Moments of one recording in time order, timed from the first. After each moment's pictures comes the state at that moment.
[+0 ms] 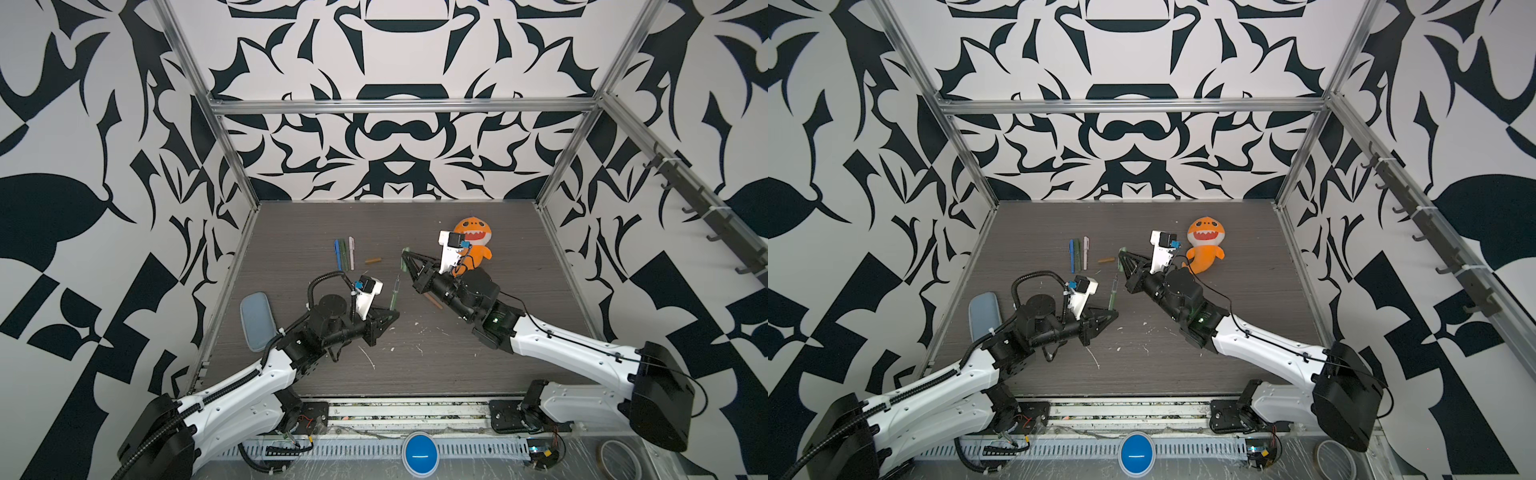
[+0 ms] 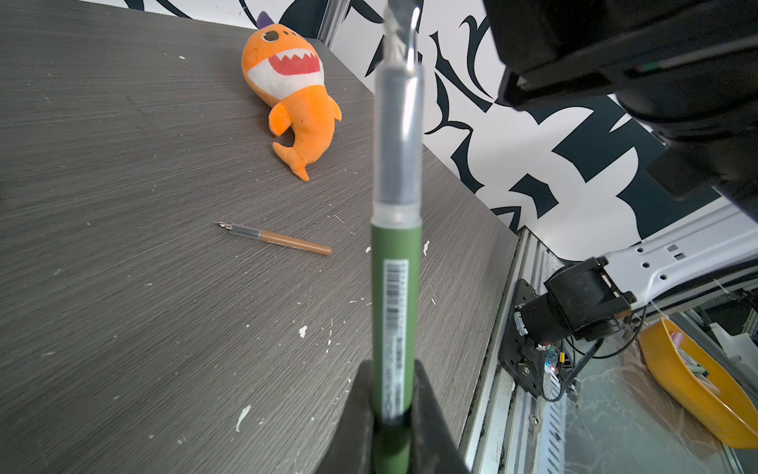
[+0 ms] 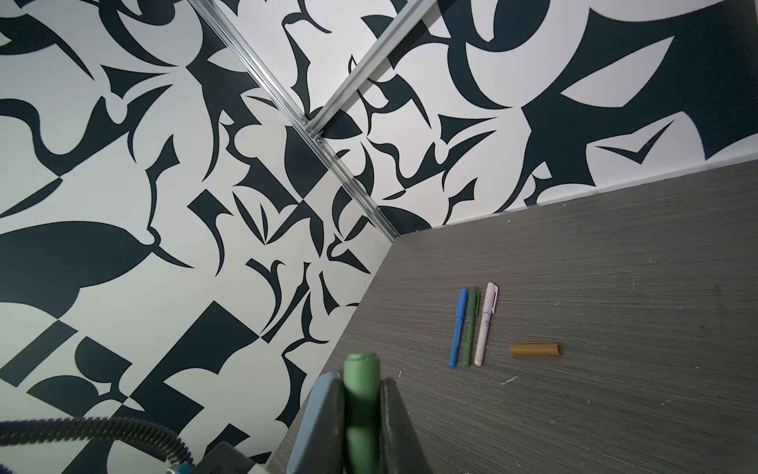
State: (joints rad) left arm -0.80 0.91 0.42 0.20 0.37 -0.43; right arm 0.88 1.22 0.75 0.50 0.12 0.71
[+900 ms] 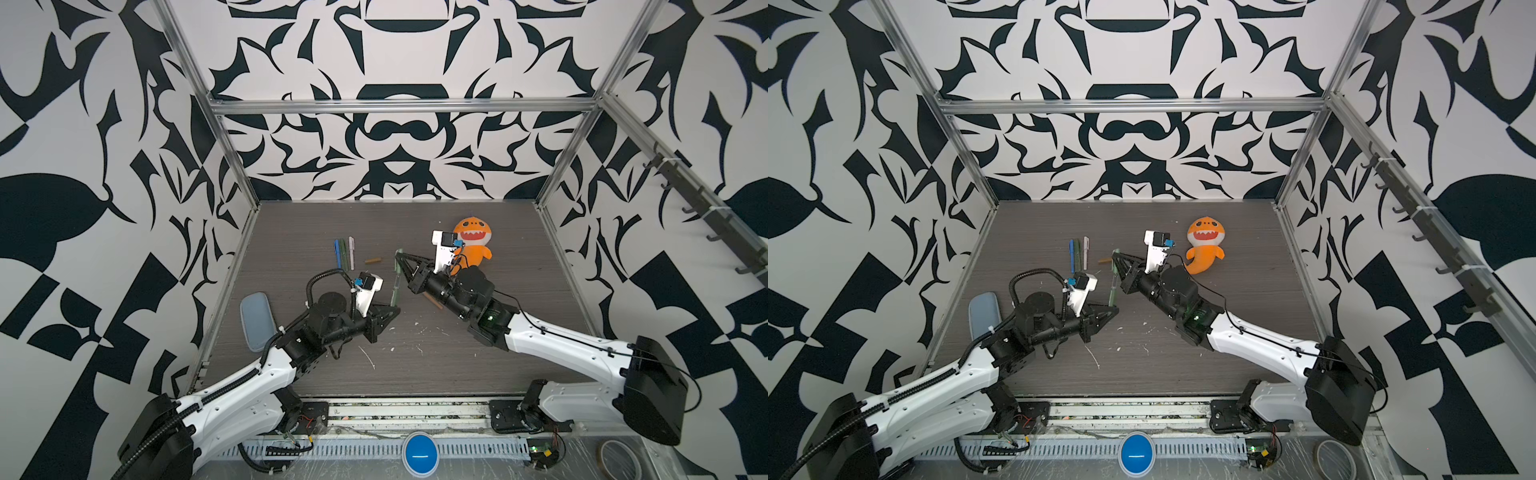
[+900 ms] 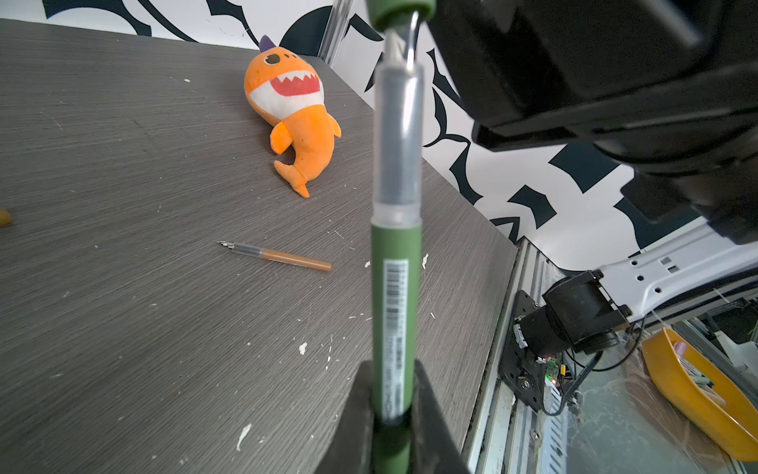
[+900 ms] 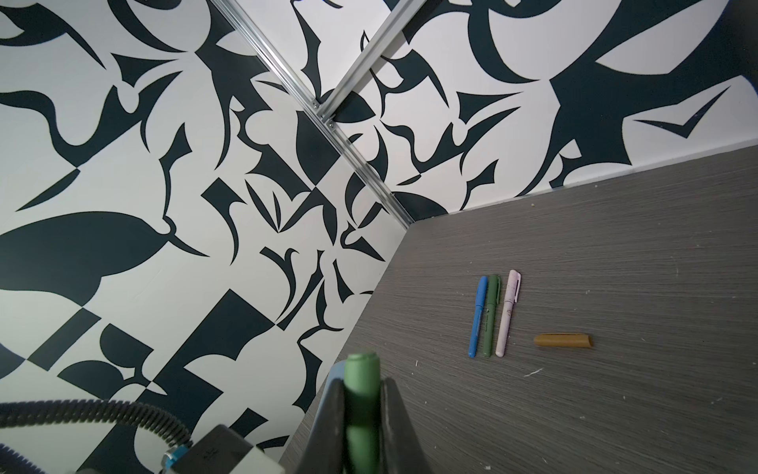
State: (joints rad) left arm -0.80 0.92 0.44 0.20 0.35 -0.42; right arm 0.89 1.26 0.78 0.51 0.07 0.74
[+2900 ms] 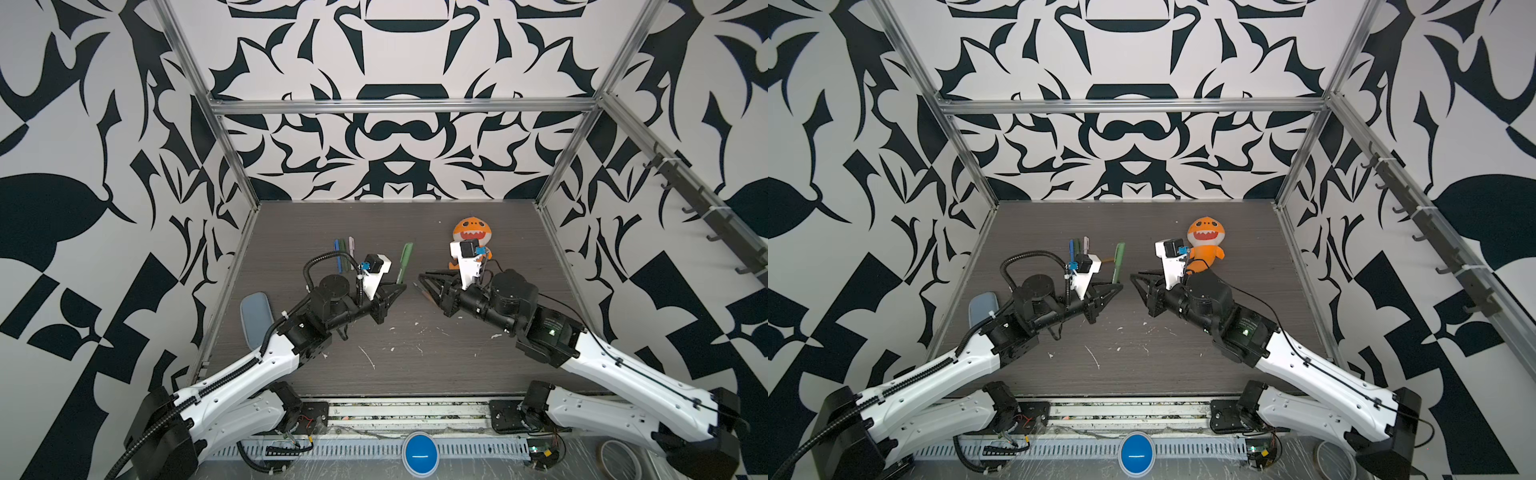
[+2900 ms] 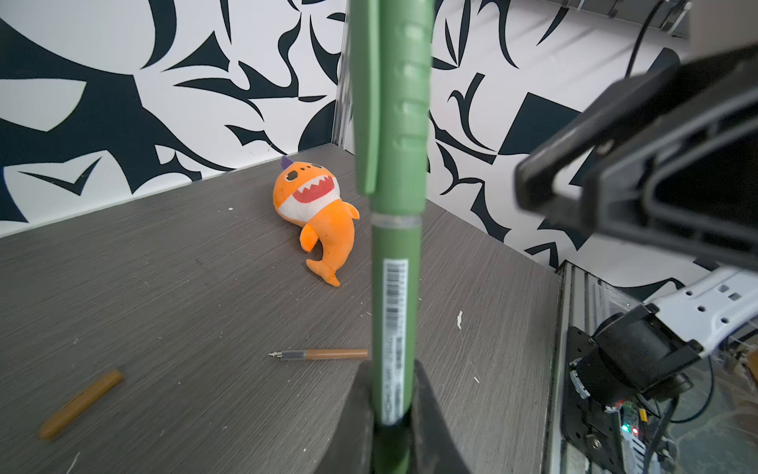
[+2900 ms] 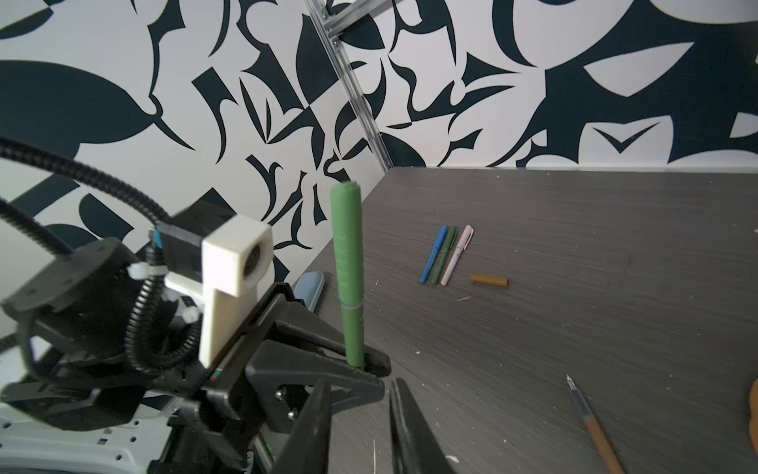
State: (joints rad) left arm -0.80 0.98 0.63 0.19 0.27 -0.18; right arm 0.93 0.93 0.96 -0.22 0.03 0.49
